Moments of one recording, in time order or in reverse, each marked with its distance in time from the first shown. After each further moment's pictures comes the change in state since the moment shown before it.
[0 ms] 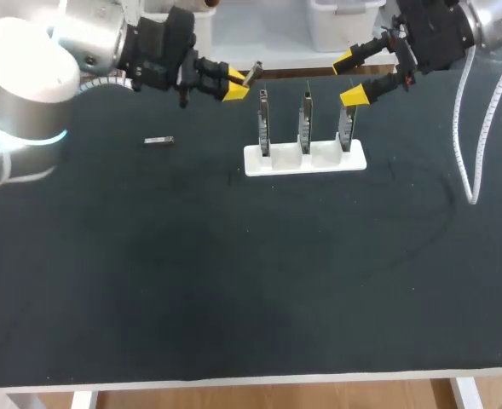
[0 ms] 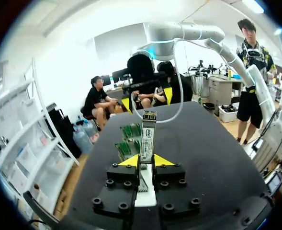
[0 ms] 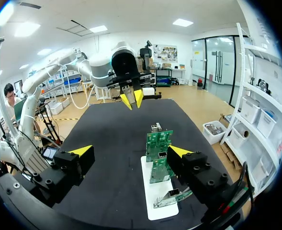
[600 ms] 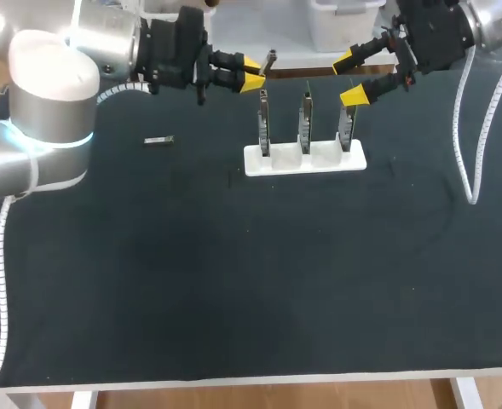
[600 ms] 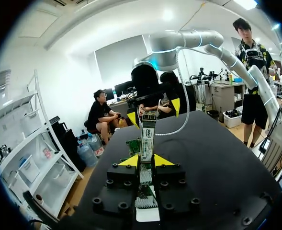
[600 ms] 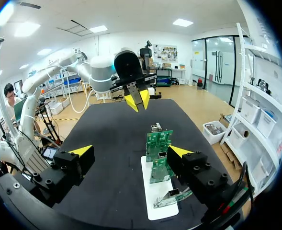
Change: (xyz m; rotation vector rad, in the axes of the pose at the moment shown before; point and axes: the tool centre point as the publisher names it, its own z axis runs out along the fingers) left arm -0.009 0.012 0.017 -0.021 -0.112 0.026; right arm 0.000 0.000 0.000 0.000 0.000 0.000
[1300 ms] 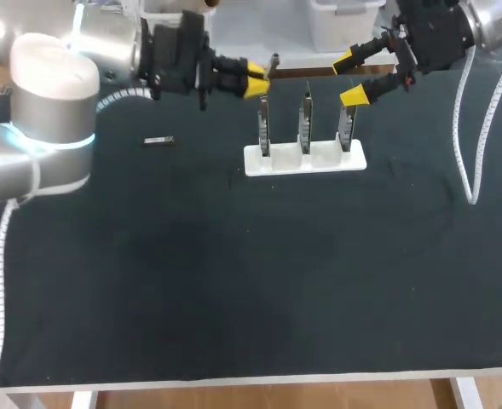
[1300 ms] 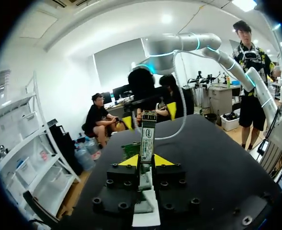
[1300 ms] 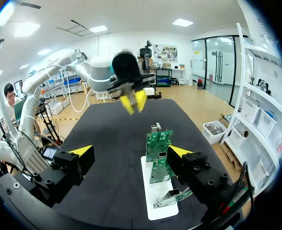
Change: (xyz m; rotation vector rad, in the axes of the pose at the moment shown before) left arm -0.005 -0.020 0.013 0.053 -0.052 -0.014; right arm 0.000 0.000 0.000 0.000 0.000 0.000
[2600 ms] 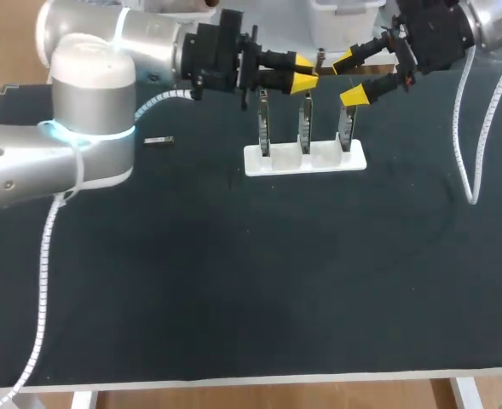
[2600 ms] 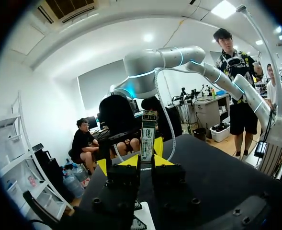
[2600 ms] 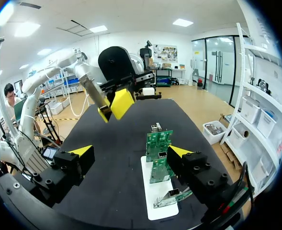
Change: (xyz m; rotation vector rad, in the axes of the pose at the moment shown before) left arm -0.058 -0.014 0.055 0.099 -0.191 0.101; right arm 0.000 0.000 0.000 0.000 0.000 0.000
